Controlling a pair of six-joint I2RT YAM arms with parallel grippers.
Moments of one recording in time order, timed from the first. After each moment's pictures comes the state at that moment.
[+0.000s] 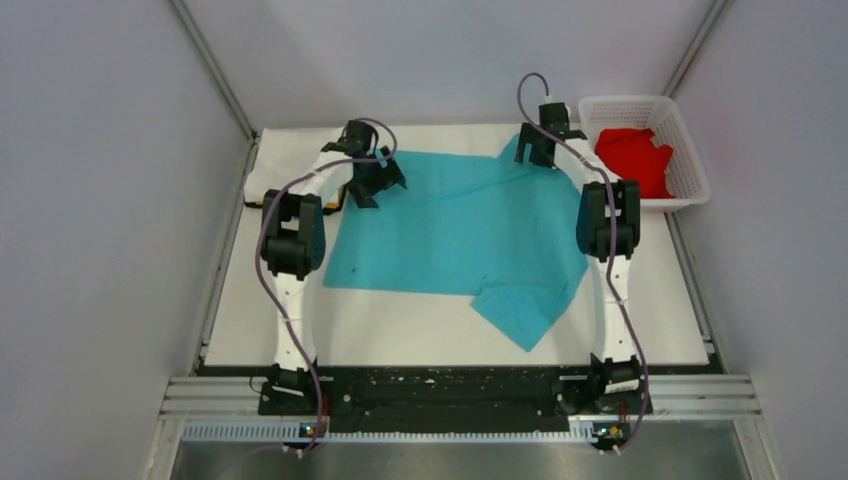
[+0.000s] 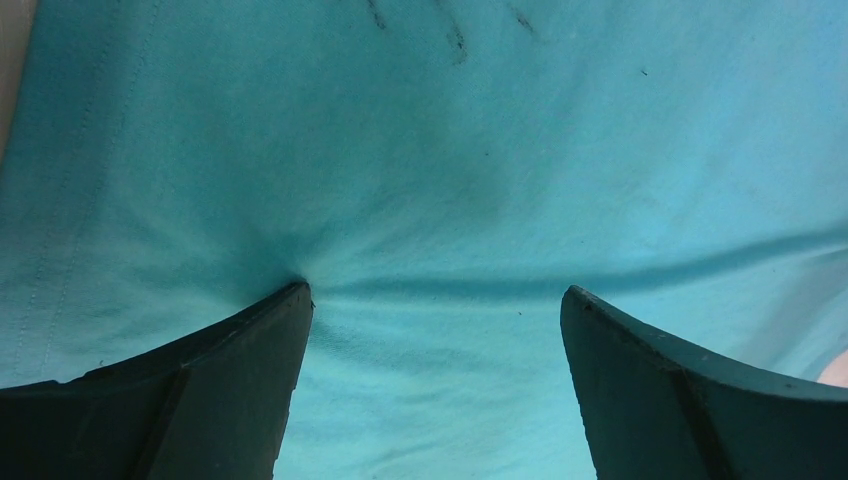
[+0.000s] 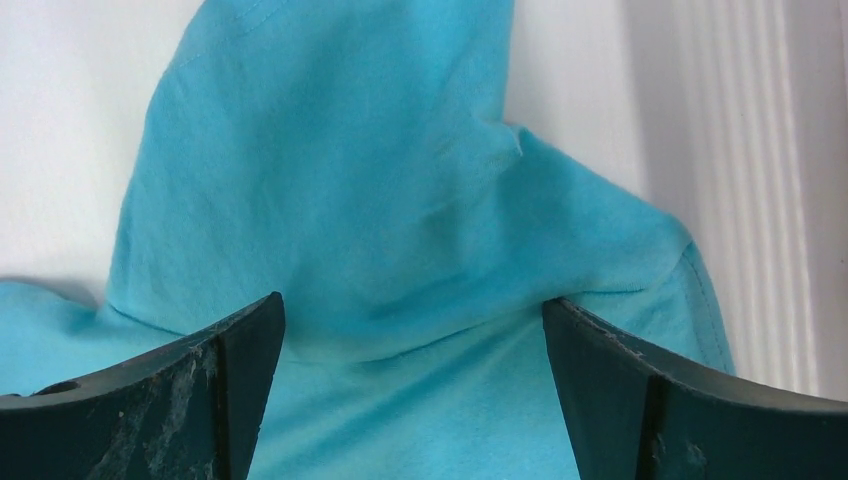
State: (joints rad) left arm -0.20 2.26 1.85 -0.64 0.15 -0.71; right arm 0.13 2.45 2.07 -0.45 0.17 0.29
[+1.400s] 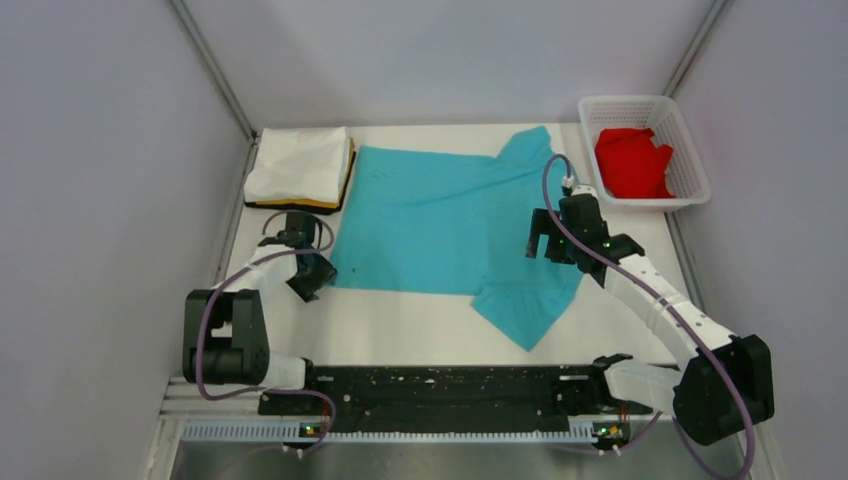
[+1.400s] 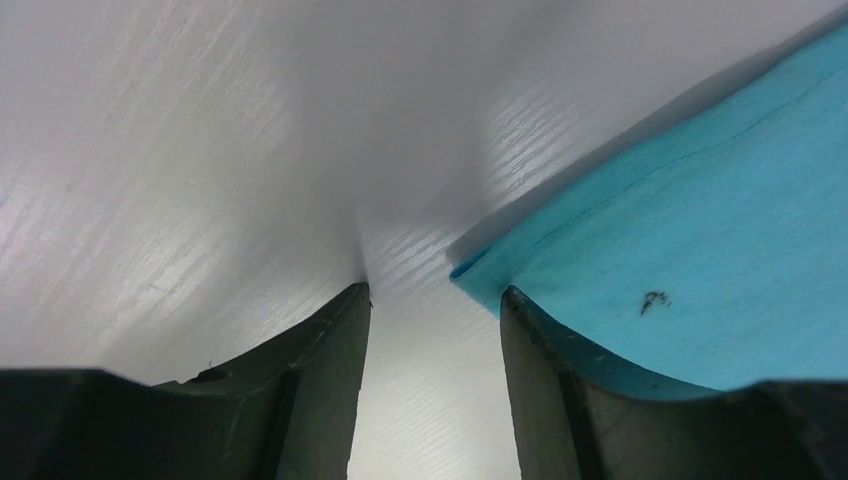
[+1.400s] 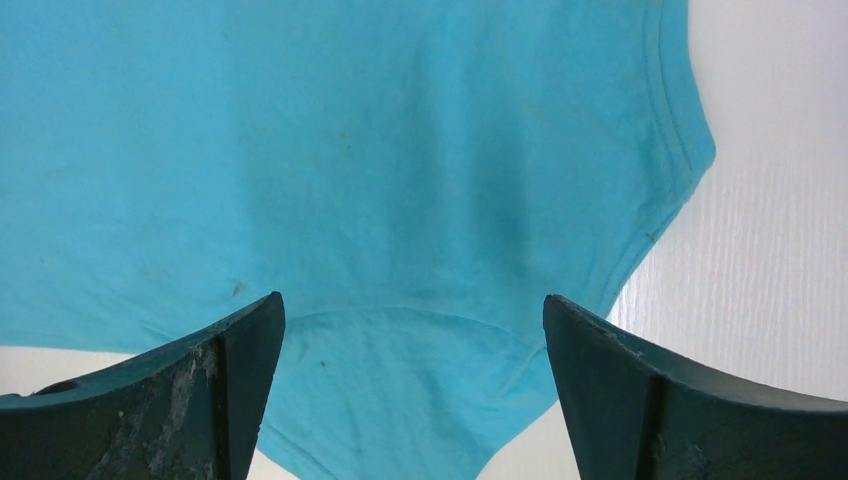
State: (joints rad) left arm -0.01 1.40 0.73 -0.60 -0.15 -0.84; right arm 0.35 1.14 0.82 -0.49 0.17 0.40
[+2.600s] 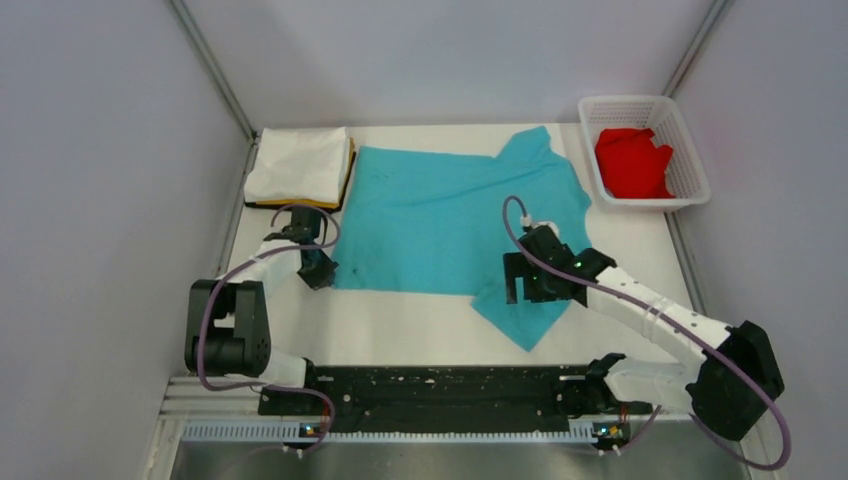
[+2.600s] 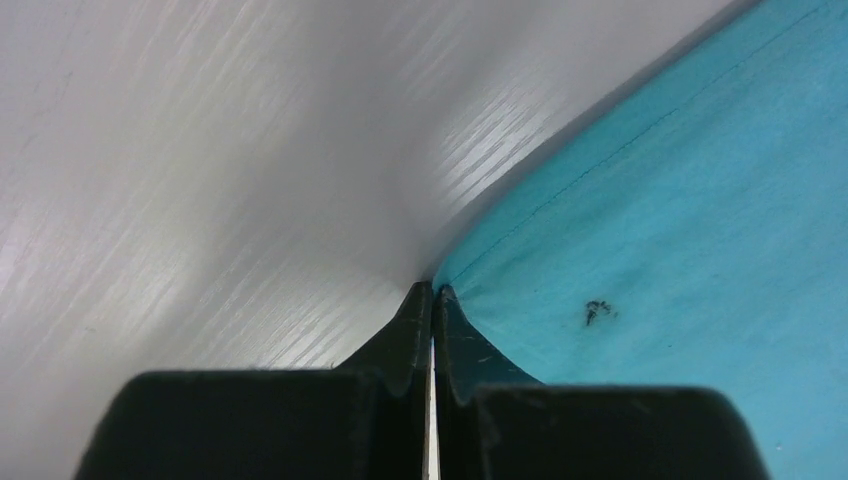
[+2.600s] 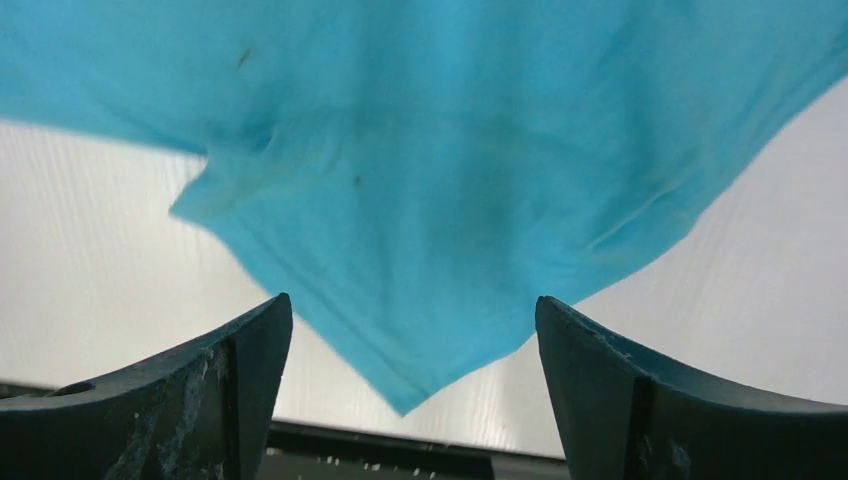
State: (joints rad) left arm -0.04 1.48 0.79 -0.53 -0.11 -0.80; right arm 0.59 1.13 0.77 -0.70 0.21 0.48
